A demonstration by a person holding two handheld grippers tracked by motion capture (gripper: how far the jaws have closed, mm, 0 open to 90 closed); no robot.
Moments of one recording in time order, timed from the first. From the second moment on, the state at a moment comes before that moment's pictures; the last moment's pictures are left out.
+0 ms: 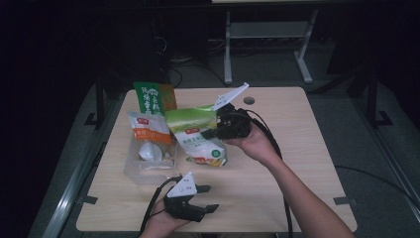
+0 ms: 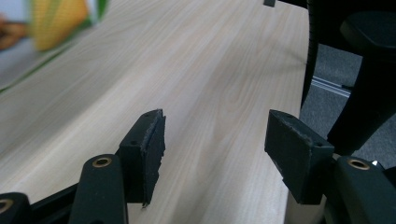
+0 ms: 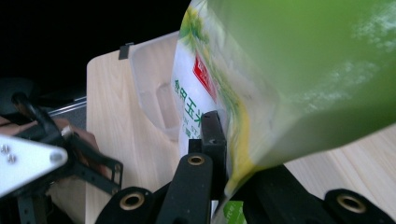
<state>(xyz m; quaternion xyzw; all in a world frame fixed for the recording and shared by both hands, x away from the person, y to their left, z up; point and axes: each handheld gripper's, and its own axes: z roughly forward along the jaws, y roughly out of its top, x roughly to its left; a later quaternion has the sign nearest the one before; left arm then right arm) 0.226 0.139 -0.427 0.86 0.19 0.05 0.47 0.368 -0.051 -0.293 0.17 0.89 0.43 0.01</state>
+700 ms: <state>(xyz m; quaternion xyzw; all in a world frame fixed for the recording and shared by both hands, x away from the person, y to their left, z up) 0.222 0.140 -0.430 0.86 0.19 0.04 0.48 0.369 0.026 -0.263 0.11 0.89 0.44 -0.01</state>
